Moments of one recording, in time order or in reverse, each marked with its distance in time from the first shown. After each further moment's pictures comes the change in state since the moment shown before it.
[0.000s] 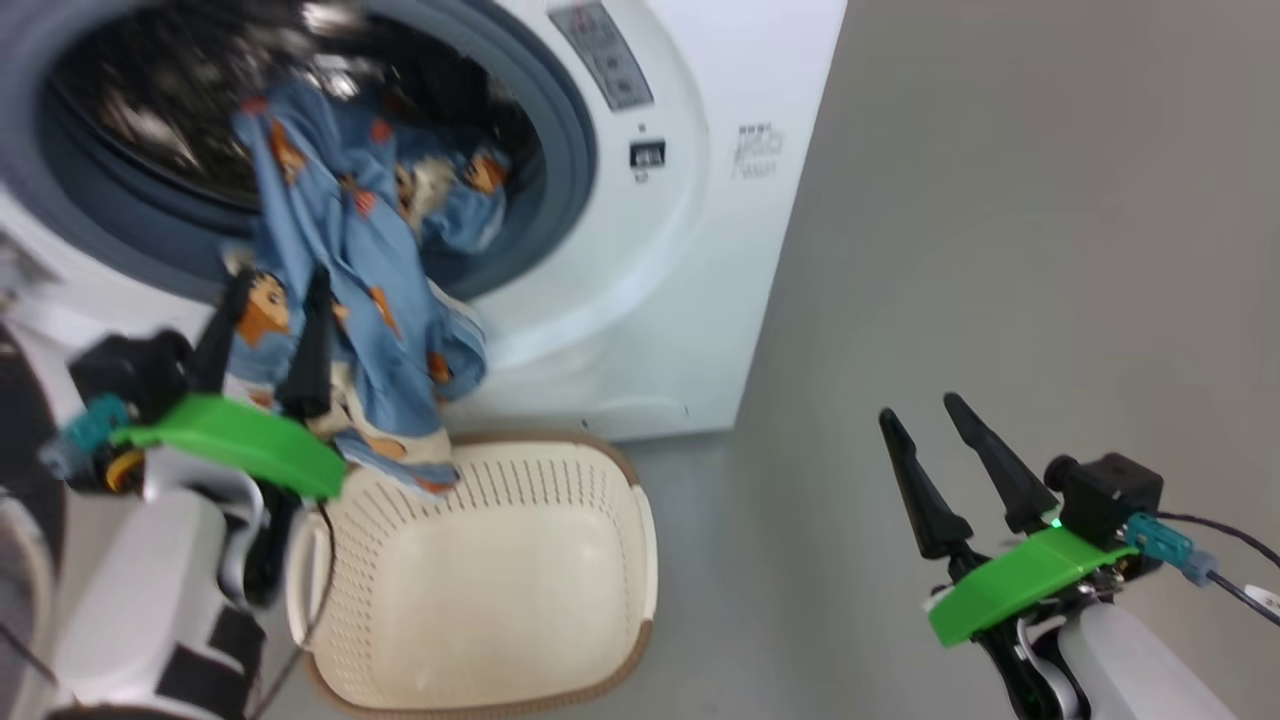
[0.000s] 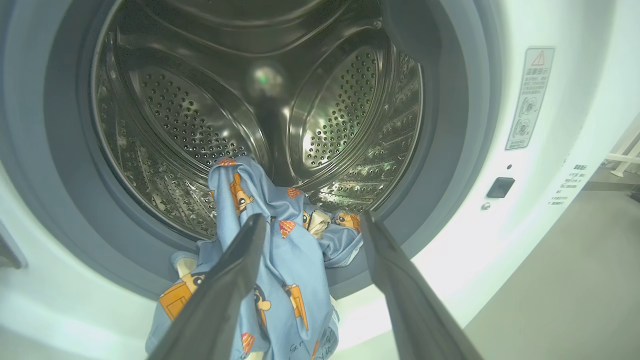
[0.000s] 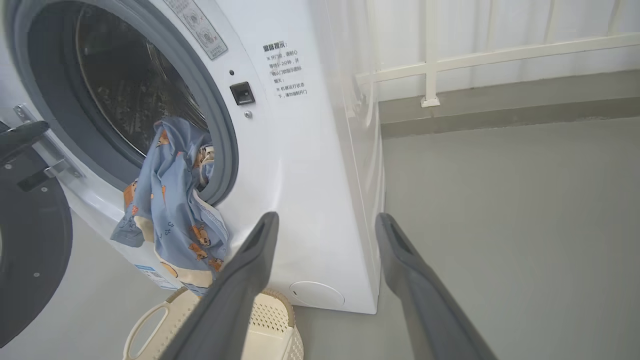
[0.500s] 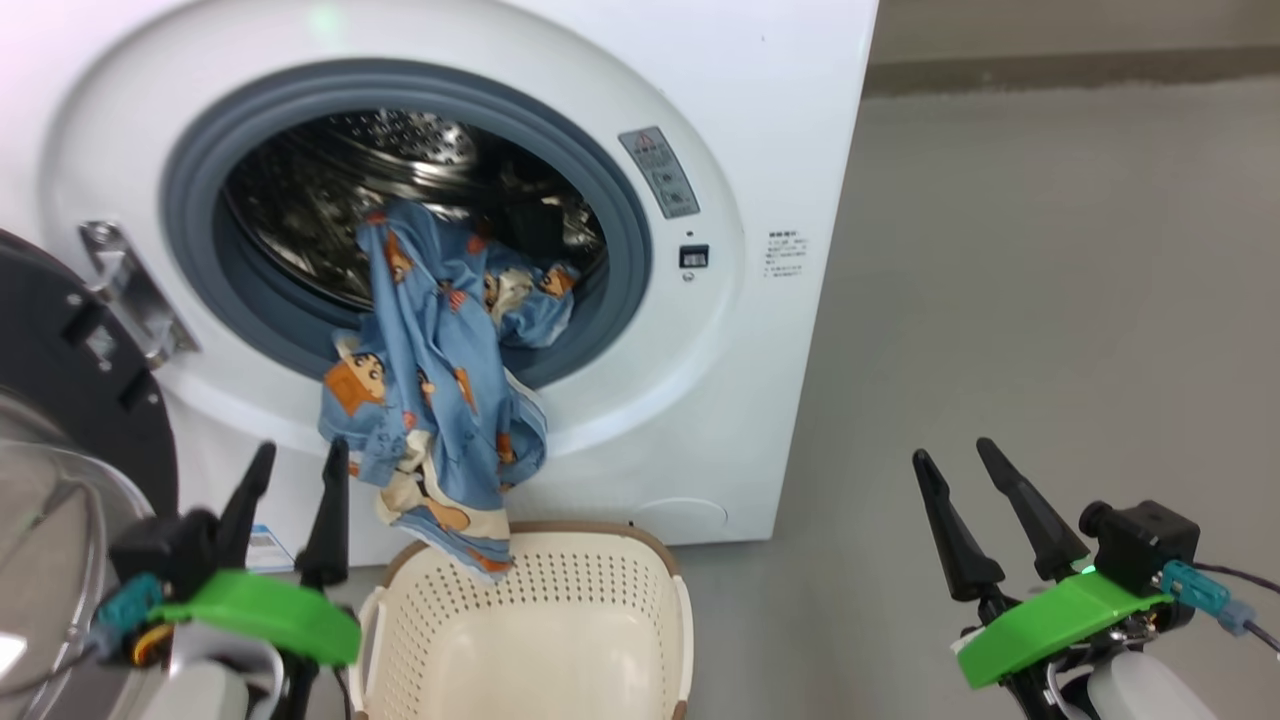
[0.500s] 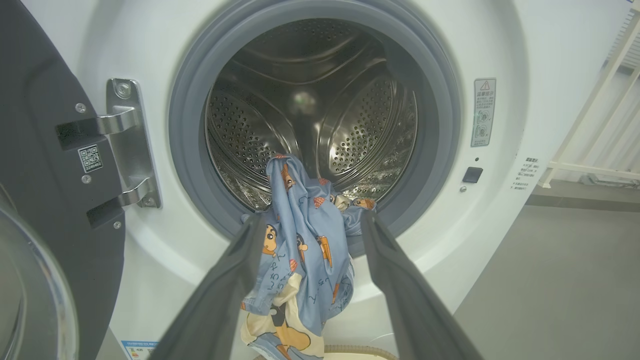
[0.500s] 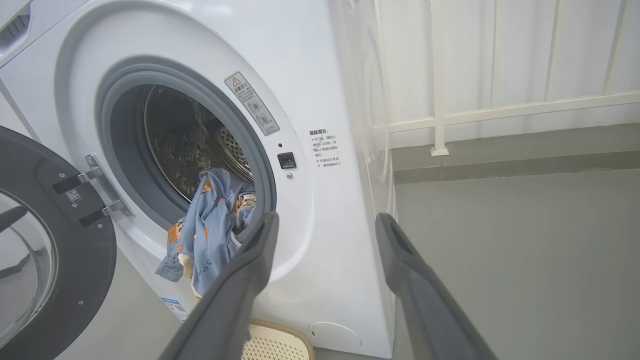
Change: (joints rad) left arm 0.315 -0.046 0.118 -0.137 0.097 0.000 0.000; right arm 0.107 -0.020 -0.045 -0.044 0.027 0.000 0.000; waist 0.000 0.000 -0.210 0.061
